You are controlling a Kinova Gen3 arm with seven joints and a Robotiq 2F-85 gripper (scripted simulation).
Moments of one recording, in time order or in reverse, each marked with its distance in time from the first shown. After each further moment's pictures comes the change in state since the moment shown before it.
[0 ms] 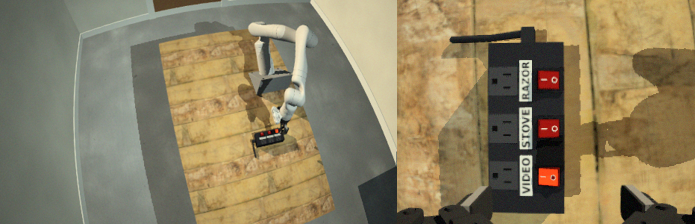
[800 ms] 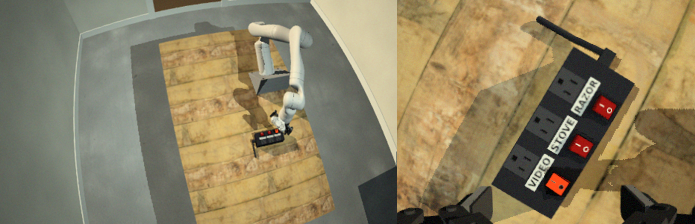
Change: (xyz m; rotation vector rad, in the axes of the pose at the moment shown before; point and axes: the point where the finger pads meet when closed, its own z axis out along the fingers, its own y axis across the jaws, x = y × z) arm 0.011 -0.018 -0.016 -0.015 -0.029 -0.544
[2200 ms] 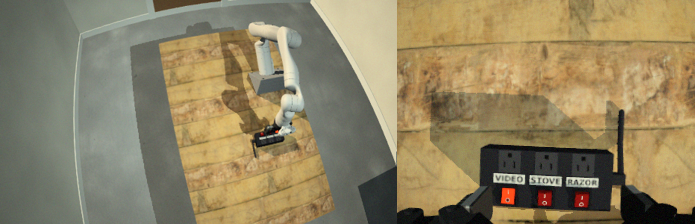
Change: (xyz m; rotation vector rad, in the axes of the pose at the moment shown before) arm 0.054 -0.008 -0.049 -0.014 0.032 -1.075
